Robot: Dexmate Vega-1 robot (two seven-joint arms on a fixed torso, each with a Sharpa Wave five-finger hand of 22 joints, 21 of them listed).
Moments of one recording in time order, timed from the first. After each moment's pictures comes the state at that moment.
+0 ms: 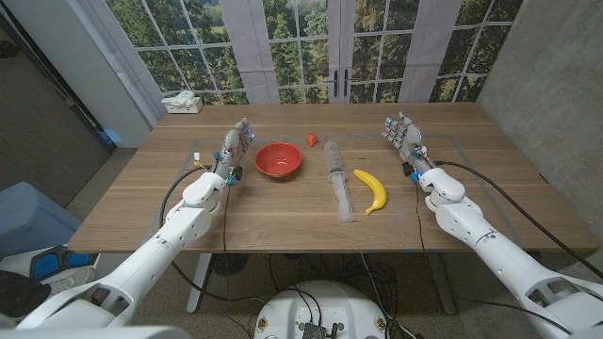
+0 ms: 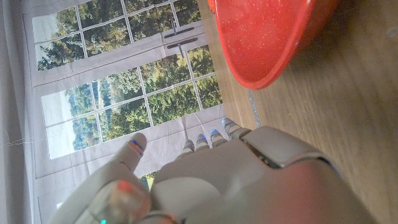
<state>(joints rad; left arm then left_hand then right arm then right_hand) 0.86 0.51 0.36 -1.34 -0.65 -0.29 0.00 0.04 0.08 0.62 0.13 0.22 -0.17 -0.03 0.19 0.17 -0.17 -0.06 0.19 0.17 -0.17 -0.03 0.18 0.17 -0.11 -0.03 0.21 0.17 -0.82 -0.48 -0.37 -1.24 0.64 0.35 0.04 0.11 0.12 0.44 0.07 0.19 0.26 0.02 0.19 0.18 0.20 -0.01 0.20 0.19 0.08 -0.04 0.25 0.26 0.24 -0.04 0.24 0.17</state>
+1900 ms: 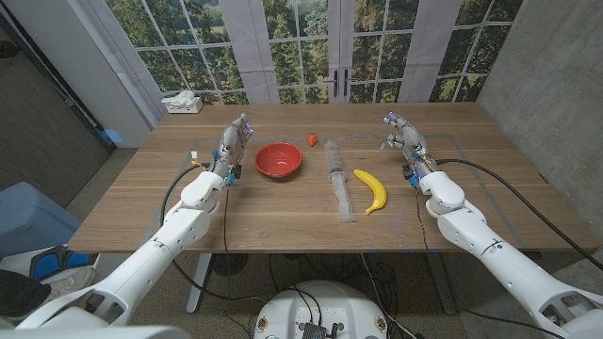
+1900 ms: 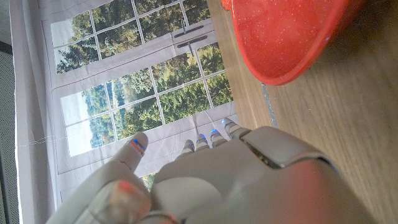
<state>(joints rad) 0.88 0.52 0.36 -1.38 -0.63 -0.32 0.01 0.05 0.08 0.63 0.12 0.22 -0.17 -0.04 0.18 0.17 -0.17 -0.06 0.20 0.17 -0.17 -0.03 0.18 0.17 -0.11 -0.03 0.21 0.17 -0.90 -0.54 -0.38 -1.40 0.45 0.38 -0.13 0.32 0.18 0.49 -0.08 0.19 0.23 -0.03 0.20 0.18 0.44 -0.03 0.24 0.22 1.01 -0.15 1.46 1.24 1.00 -0.08 1.06 0.73</state>
